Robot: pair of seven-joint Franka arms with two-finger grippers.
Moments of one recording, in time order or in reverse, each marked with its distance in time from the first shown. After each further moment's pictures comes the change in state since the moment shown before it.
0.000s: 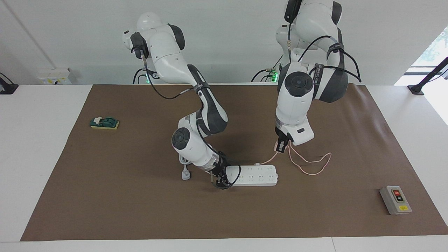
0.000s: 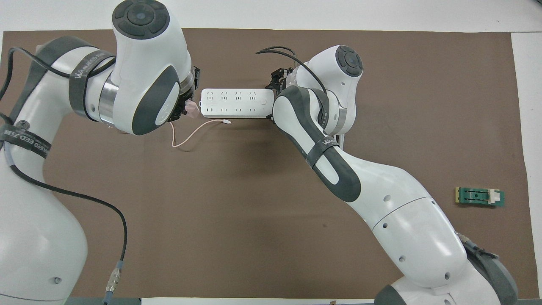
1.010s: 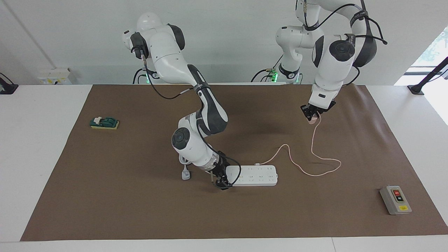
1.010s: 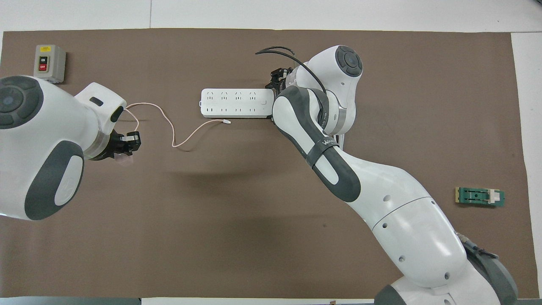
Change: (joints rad) left arm 0.204 -0.546 0.006 -0.825 -0.004 0.329 0.995; right arm -0.003 -0.002 -0.001 0.005 0.000 0.000 -0.021
